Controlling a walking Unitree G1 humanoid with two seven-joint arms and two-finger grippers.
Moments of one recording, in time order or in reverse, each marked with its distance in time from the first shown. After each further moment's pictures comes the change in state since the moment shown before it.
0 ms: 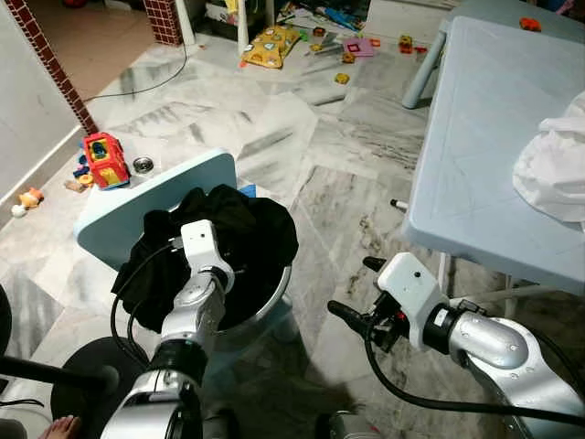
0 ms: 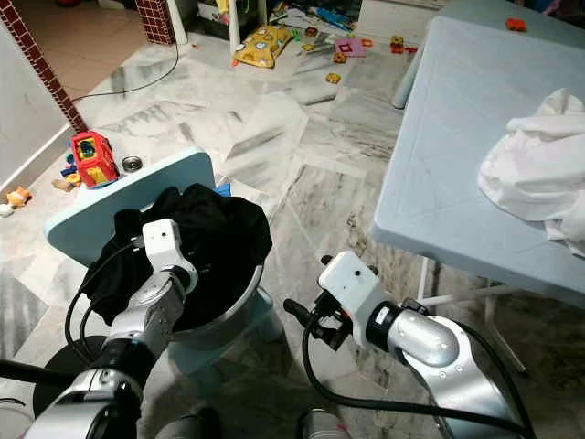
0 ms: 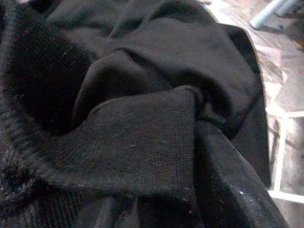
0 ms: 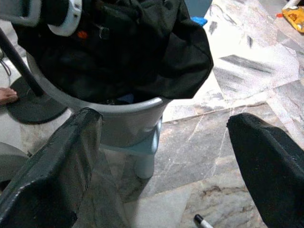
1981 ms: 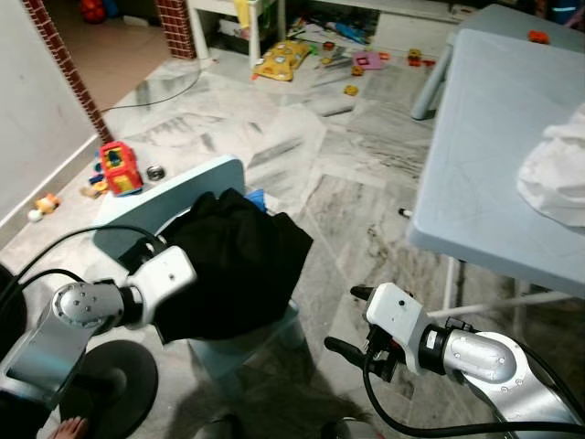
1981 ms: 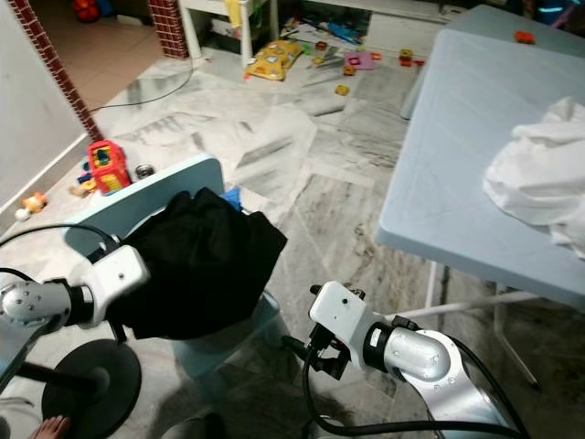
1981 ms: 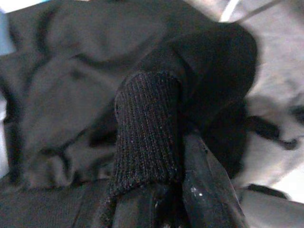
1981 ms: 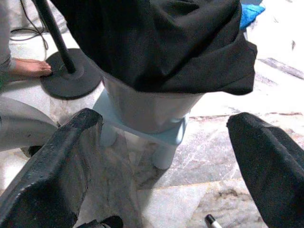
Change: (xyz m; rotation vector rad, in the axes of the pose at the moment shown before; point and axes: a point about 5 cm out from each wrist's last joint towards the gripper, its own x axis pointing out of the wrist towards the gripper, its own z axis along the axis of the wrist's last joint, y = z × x) left arm -0.086 0.073 0.050 0.974 0.261 -0.582; right arm 0.003 0.014 -0.025 -0.057 0.068 0.156
